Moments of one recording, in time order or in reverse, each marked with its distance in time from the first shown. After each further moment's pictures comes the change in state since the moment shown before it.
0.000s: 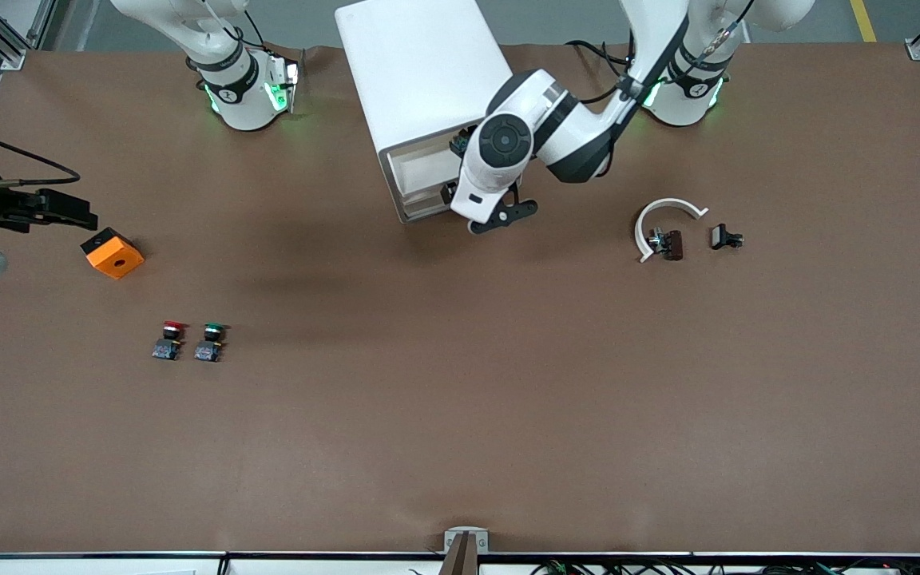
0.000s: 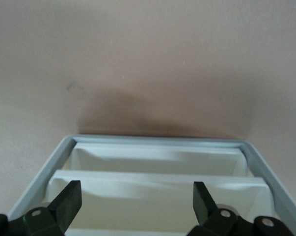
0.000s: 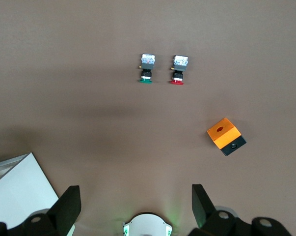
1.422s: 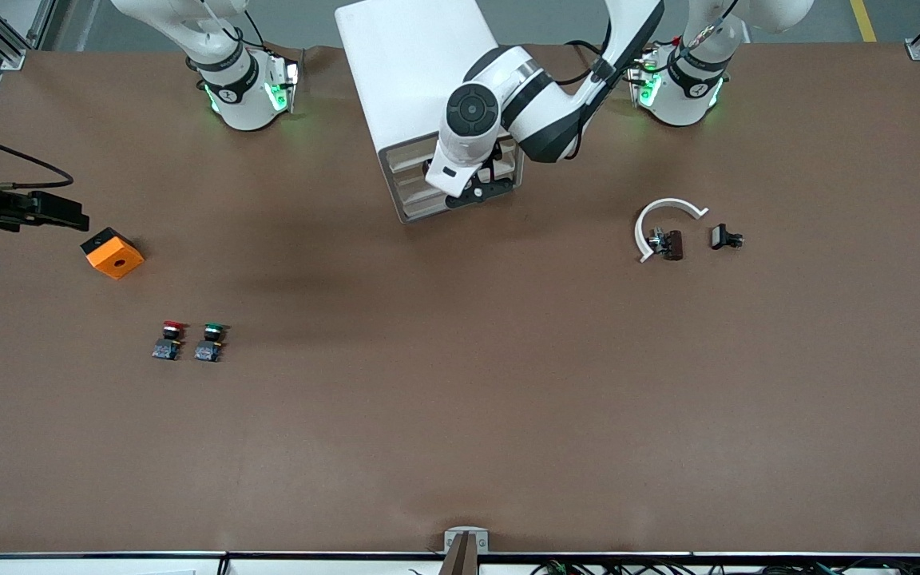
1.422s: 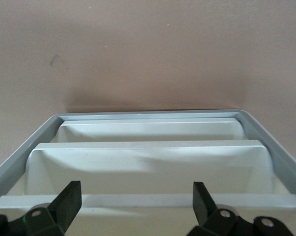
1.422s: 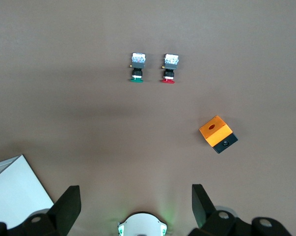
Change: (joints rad) left arm -0.061 -0.002 -0.005 0.023 0.011 0.002 -0.021; right arm -0.008 0.000 0.002 -0.003 -0.031 0.002 0.003
